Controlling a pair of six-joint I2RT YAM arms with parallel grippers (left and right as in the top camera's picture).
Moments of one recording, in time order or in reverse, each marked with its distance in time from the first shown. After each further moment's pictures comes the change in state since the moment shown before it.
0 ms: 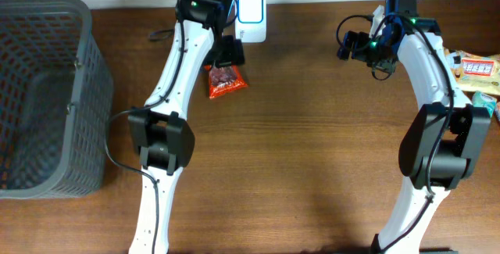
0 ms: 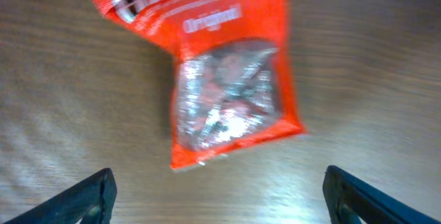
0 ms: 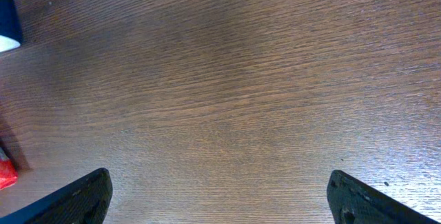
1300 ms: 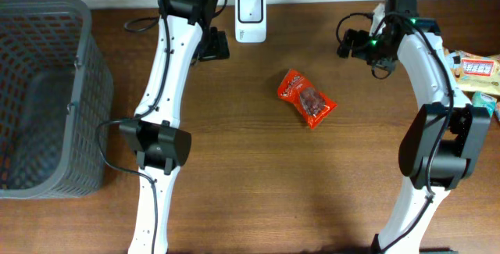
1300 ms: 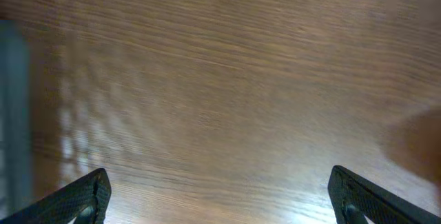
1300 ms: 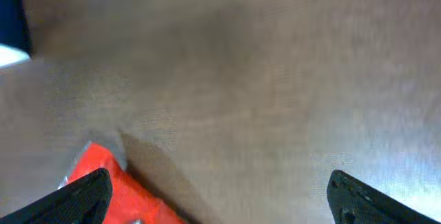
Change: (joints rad) left arm 0.024 -0.005 0.224 -0.220 -0.180 0.007; right arm 0.001 0.000 0.000 0.053 0.000 0.003
